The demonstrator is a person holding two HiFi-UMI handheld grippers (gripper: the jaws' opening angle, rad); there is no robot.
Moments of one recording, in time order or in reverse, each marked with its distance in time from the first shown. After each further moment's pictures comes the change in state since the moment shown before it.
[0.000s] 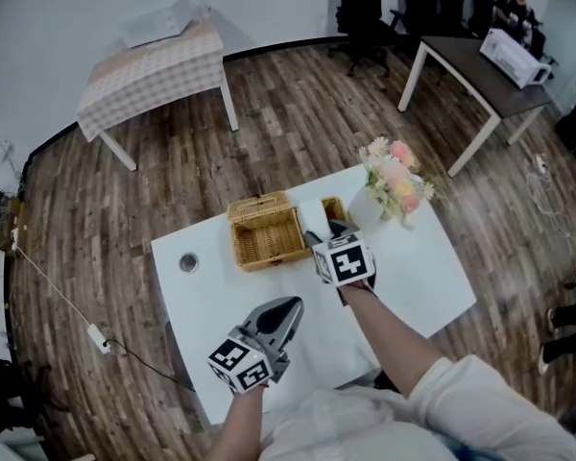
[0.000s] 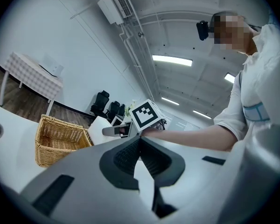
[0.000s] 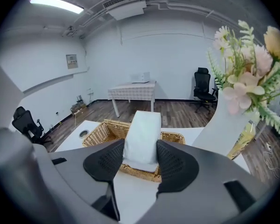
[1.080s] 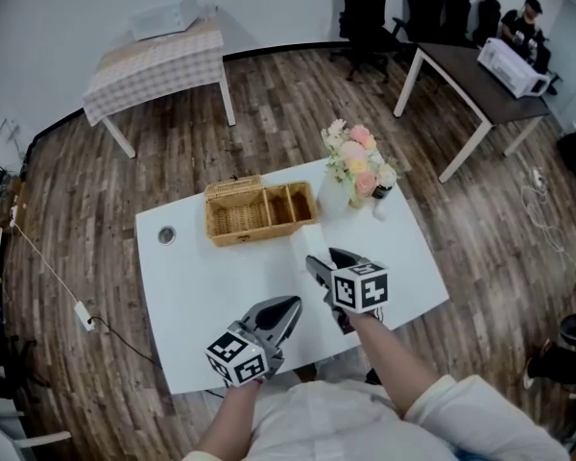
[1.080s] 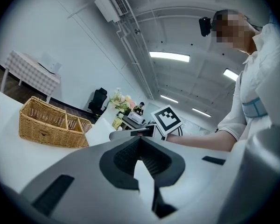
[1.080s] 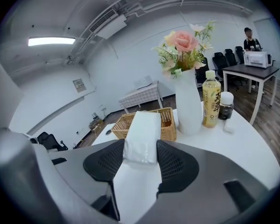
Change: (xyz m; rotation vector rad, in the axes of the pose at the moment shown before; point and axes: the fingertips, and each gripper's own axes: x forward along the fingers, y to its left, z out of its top) left arm 0.032 -0.088 -0.060 0.010 0.008 -0.002; right arm -0.114 -0.016 -0.092 0.232 -0.068 0.230
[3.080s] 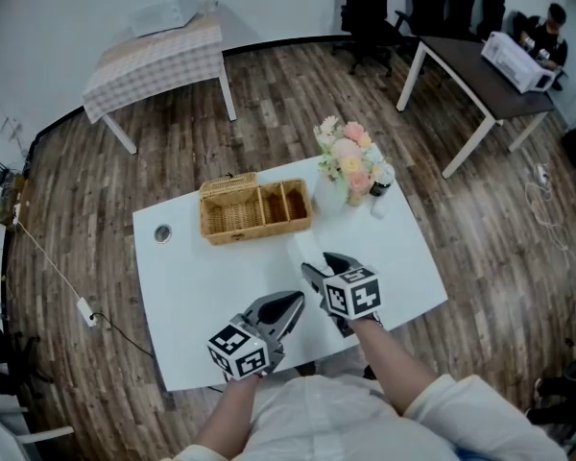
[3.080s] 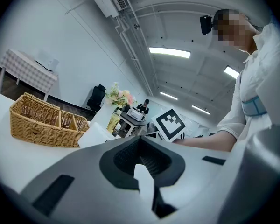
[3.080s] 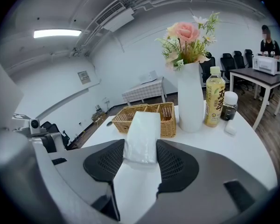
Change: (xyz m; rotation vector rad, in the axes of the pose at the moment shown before) left arm 0.029 -0.002 -0.004 0.003 0.045 -0.009; right arm 0.003 -0.007 -0.019 -0.089 0.068 0.023
